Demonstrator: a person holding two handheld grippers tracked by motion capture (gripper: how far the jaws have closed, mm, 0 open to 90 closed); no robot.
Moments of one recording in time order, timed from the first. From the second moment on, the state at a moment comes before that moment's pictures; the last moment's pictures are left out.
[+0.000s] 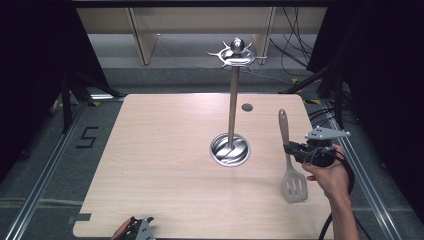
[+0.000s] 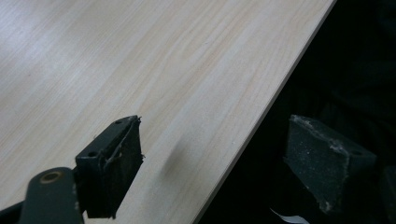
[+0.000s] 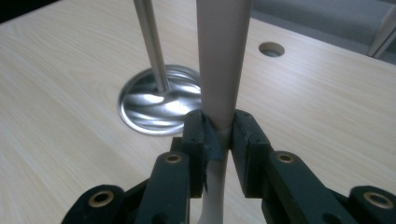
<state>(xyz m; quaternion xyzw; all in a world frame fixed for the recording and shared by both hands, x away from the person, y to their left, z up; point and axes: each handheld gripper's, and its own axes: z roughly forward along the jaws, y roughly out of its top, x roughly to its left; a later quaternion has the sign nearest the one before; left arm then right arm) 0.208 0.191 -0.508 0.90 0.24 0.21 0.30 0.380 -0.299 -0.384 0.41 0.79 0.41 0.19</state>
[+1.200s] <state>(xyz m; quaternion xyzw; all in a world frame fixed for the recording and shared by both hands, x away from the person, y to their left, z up) 0.207 0.191 -0.508 0.90 0.24 0.20 0.30 0.389 -0.263 -0.327 0.34 0.76 0.51 0.21</state>
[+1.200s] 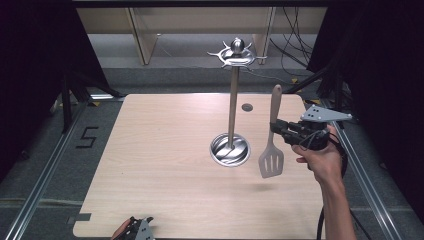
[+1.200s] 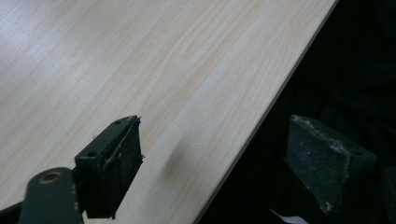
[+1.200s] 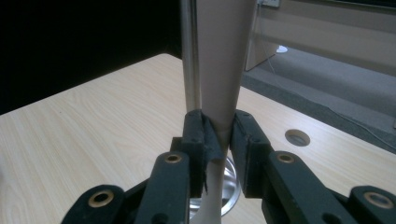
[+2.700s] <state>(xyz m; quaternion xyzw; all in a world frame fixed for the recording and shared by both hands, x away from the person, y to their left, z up) 0.207 0.192 -0.506 0.90 0.24 0.20 0.31 0.397 -0.216 -0.288 0.27 0.77 0.53 0.21</state>
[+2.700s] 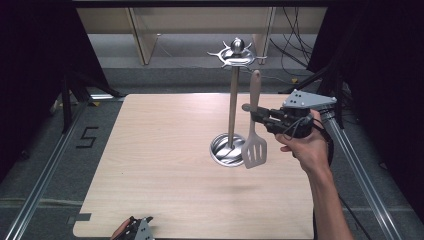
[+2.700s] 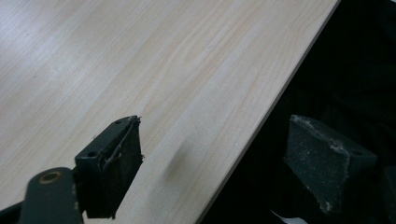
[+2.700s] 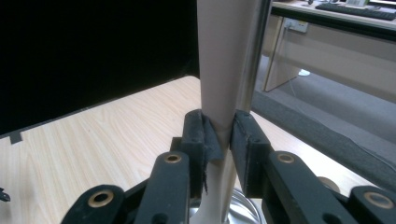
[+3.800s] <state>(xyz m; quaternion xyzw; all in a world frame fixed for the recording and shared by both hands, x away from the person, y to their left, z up) 0.207 0.191 -0.507 0.90 0.24 0.21 0.30 0.420 -0.202 -0.290 0.28 0.78 0.53 0.18</state>
